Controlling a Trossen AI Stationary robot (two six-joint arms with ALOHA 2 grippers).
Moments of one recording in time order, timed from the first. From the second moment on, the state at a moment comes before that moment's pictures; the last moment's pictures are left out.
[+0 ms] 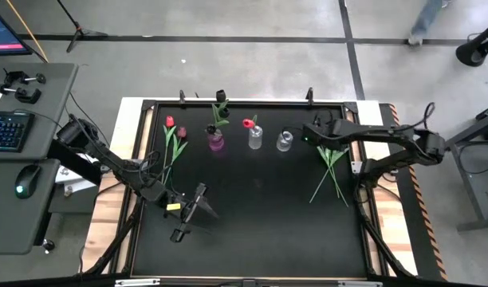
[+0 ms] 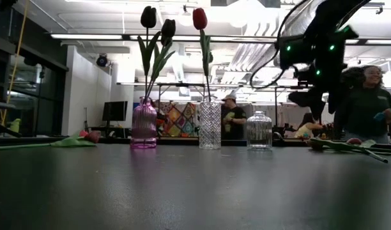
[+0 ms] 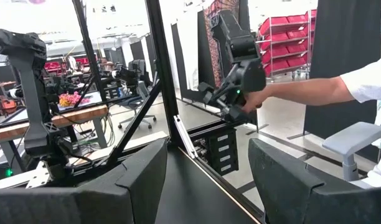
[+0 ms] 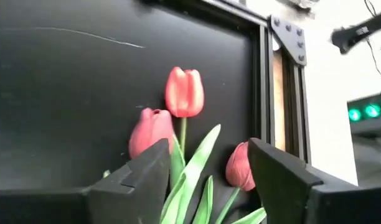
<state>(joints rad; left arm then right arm) -0.58 1.30 0.51 0.87 -0.12 0.16 -0.40 1.32 0.77 -1.00 0.70 0.94</state>
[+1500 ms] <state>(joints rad) -0.58 1.30 0.51 0.86 -0.12 0.16 -0.56 1.59 0.77 -0.78 0.59 0.68</state>
